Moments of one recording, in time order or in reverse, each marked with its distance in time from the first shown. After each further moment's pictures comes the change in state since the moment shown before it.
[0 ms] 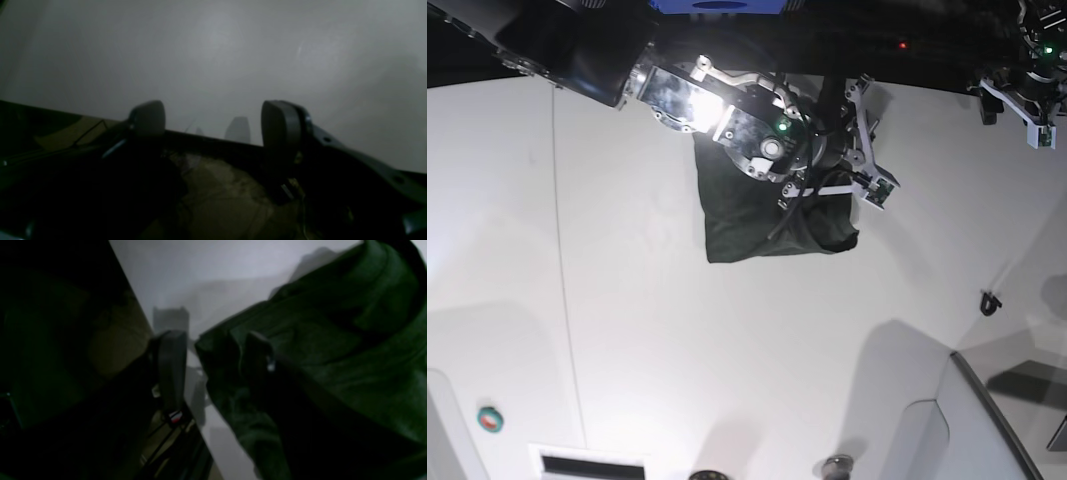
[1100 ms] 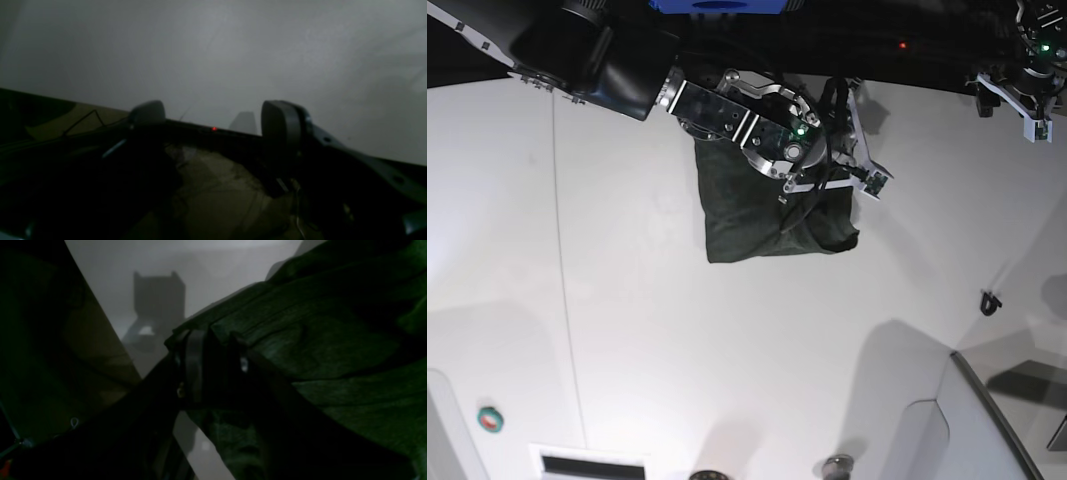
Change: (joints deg) left arm -0.4 0.0 0.0 -3.1 0.0 0.0 -0.2; right arm 3.1 -3.0 -4.7 -14.2 -0.2 0.0 5.2
